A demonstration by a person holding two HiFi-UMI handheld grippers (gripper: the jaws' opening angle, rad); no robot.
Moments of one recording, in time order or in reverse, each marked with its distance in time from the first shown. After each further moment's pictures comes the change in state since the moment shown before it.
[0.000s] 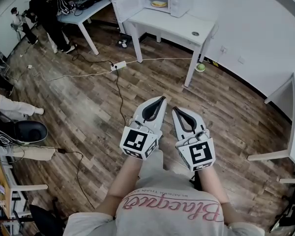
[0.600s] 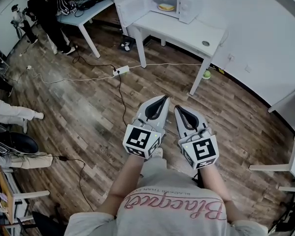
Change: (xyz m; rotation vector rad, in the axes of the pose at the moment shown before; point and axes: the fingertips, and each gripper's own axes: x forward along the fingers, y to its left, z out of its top) left arm 0.075 0.111 -0.002 -0.016 0.023 0.005; right arm 0.130 -0.043 0.002 0.061 0.019 0.016
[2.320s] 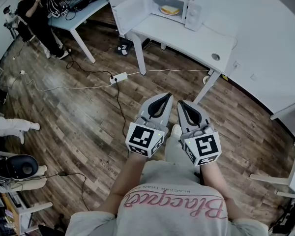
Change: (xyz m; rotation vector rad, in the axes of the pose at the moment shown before) left arm 0.127 0.150 -0.018 -0.009 -0.001 -0.037; right arm 0.186 -0.087 -0.007 0.020 0.020 -0.062
